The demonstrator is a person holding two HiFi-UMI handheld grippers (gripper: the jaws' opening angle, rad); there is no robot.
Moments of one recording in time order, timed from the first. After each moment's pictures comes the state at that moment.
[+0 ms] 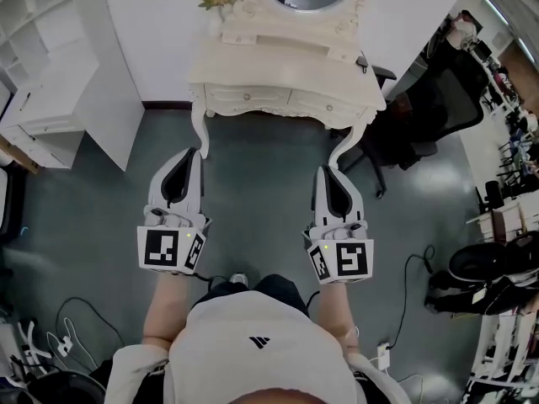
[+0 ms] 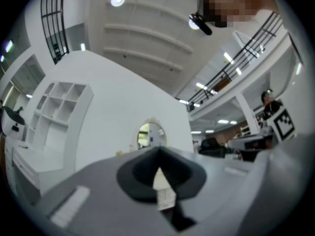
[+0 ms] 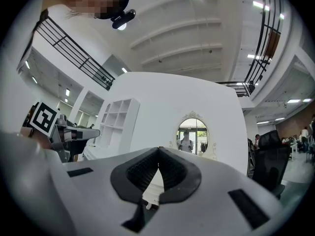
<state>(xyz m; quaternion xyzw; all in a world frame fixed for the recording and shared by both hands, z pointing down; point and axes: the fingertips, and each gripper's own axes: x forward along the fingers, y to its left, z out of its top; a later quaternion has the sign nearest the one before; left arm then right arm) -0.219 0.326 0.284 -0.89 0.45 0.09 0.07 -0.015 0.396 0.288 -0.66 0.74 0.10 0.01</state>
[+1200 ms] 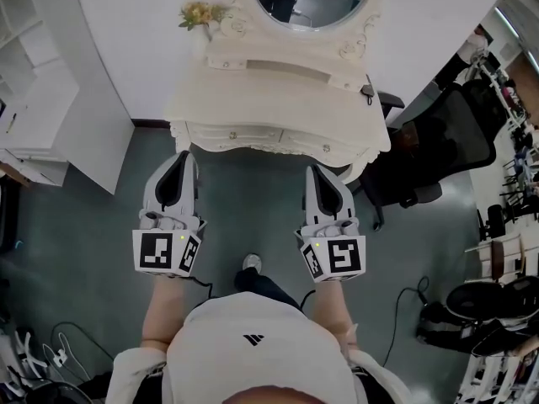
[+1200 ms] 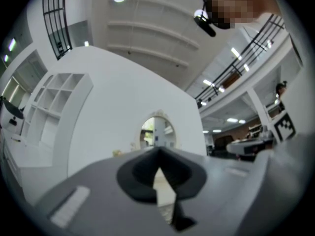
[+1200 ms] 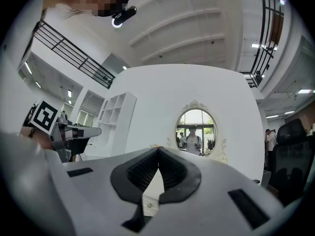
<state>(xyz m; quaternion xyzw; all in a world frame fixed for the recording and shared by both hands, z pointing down) -0.123 0.130 0.287 -0.87 0.48 0.09 0.06 0.082 0.184 0.296 -0.63 0.77 0.09 0.01</state>
